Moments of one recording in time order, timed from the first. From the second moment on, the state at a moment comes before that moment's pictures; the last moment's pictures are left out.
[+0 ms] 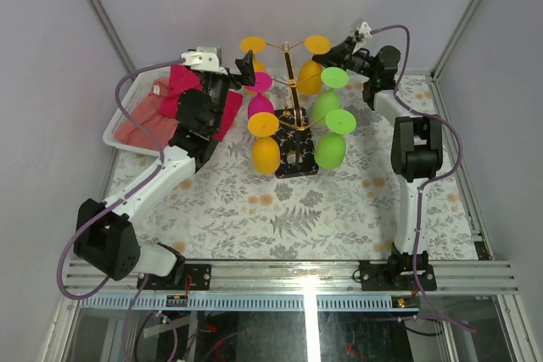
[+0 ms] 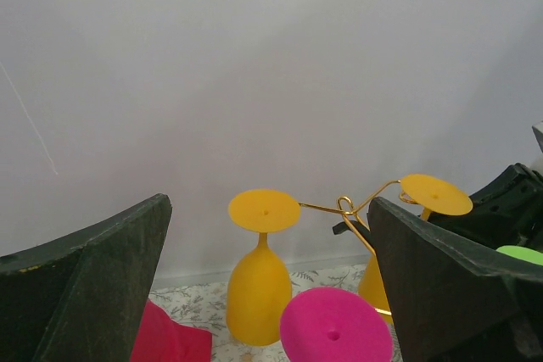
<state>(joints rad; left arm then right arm) -0.47 1.38 1.10 0.68 -0.29 0.03 0.09 2.29 1.78 0.93 -1.09 0.36</state>
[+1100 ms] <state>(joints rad) -0.38 1.47 1.13 0.69 -0.23 -0.02 0.14 2.42 1.95 0.83 -0.92 0.19</state>
